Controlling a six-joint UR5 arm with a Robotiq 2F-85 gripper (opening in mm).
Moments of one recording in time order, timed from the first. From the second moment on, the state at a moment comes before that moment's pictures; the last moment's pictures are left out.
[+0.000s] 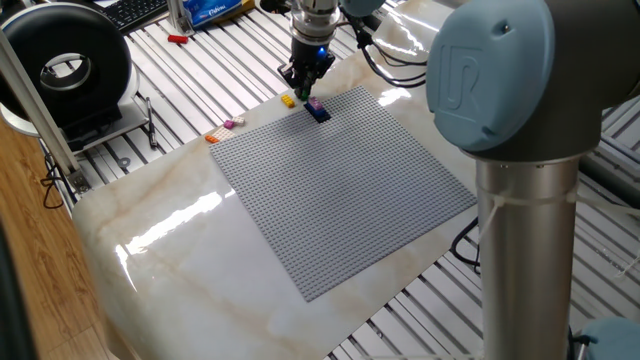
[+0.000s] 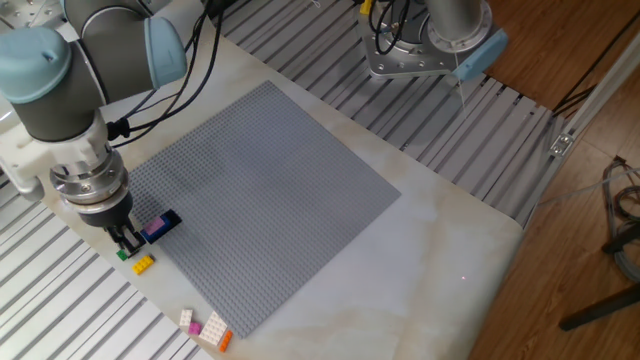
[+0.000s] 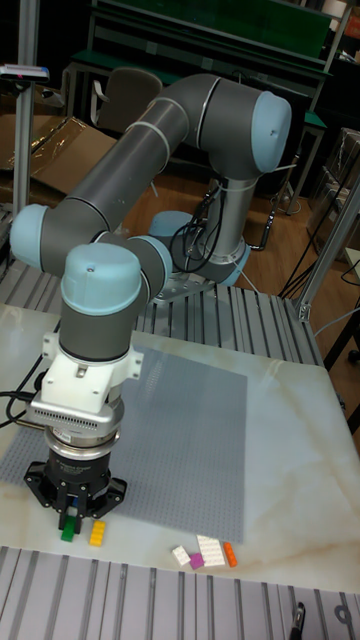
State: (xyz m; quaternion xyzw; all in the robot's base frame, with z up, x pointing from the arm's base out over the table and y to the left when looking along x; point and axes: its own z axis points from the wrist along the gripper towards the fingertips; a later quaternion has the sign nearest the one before) arm 0.736 -0.093 0.004 0.07 0.99 0.03 0.07
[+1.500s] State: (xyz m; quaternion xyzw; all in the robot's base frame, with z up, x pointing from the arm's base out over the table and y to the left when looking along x) arm 0.705 -0.095 0.044 0.09 0.99 0.01 0.04
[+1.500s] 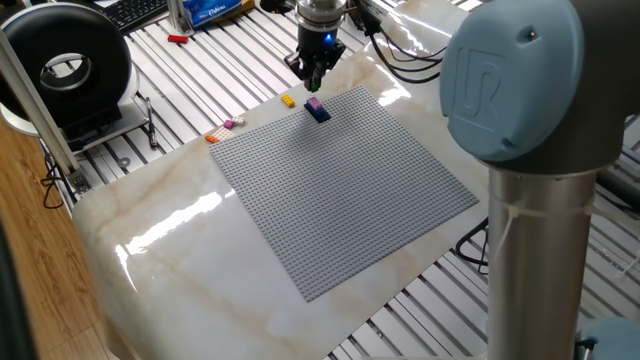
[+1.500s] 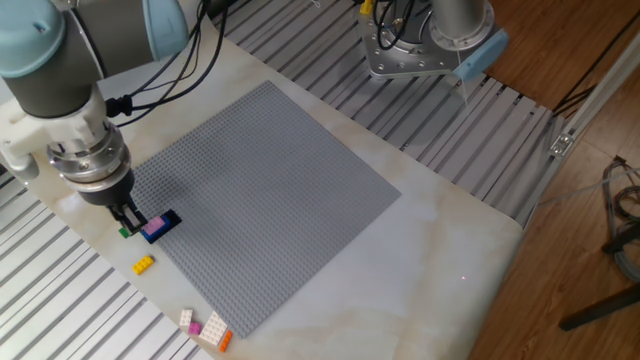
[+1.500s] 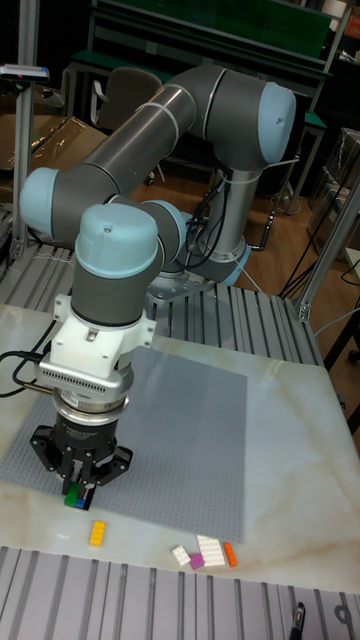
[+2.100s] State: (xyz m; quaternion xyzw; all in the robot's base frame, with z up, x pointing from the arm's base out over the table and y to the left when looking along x) arm 0.692 -0.085 0.042 0.10 0.99 0.02 0.05
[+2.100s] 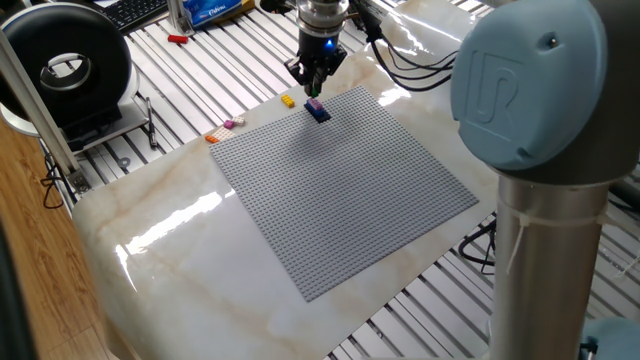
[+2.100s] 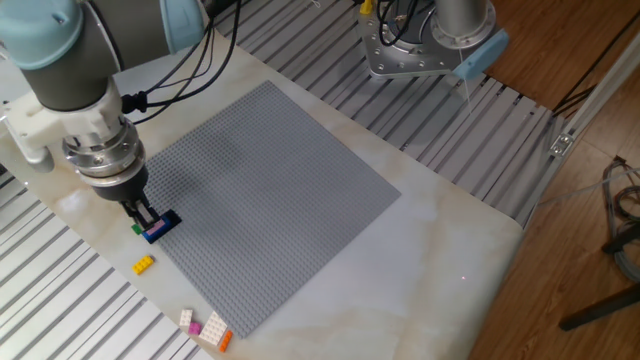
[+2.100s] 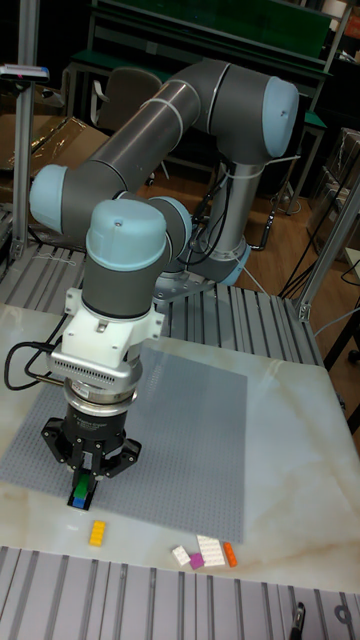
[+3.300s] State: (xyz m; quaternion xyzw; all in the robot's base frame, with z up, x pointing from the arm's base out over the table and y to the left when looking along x) arm 0.684 -0.084 0.034 0.09 0.99 0.02 0.06
